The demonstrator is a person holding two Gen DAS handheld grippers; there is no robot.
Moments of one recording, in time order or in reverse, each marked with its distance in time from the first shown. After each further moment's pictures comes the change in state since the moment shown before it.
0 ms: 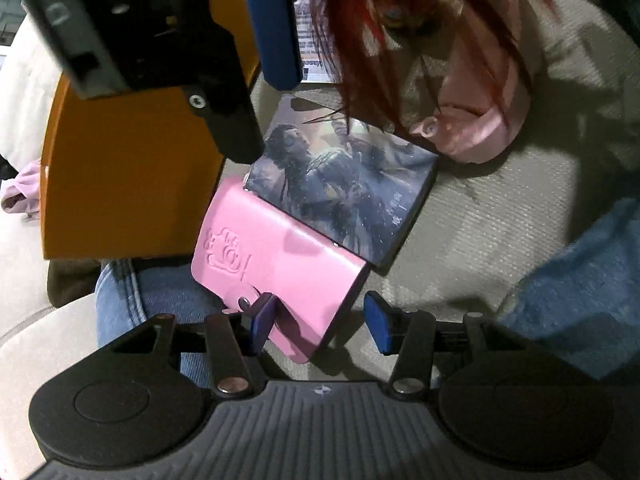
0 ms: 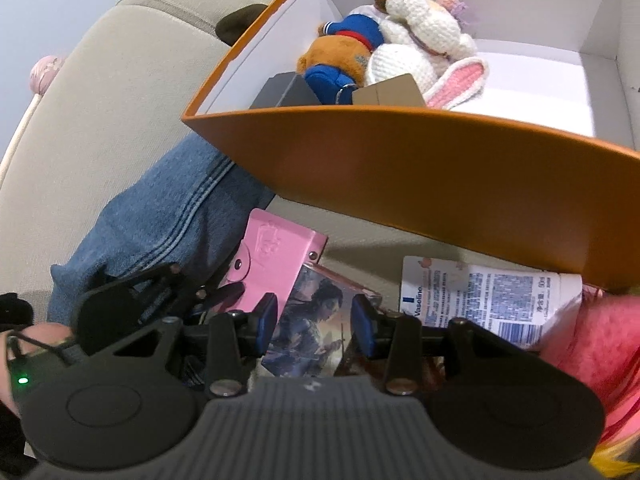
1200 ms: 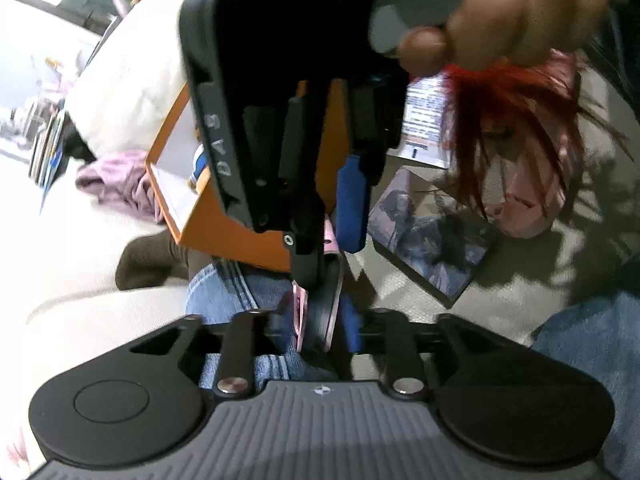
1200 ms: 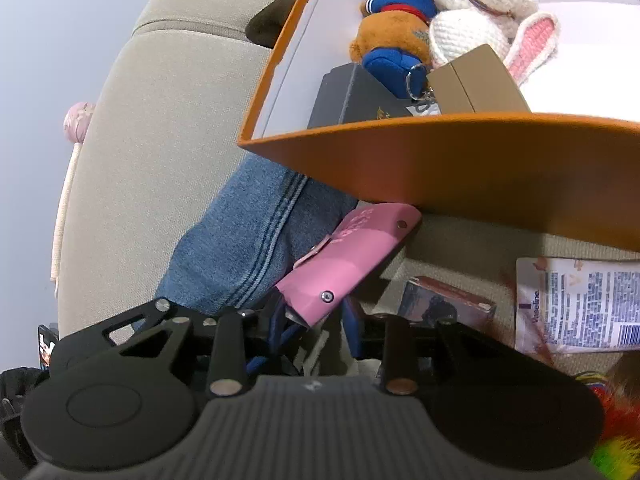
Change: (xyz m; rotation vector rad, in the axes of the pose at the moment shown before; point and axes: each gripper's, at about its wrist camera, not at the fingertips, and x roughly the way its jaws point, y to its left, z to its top) left arm -0.046 0.040 -0.014 -0.185 -0.170 0.124; right arm 0.023 0.014 0.018 0.168 0.064 0.253
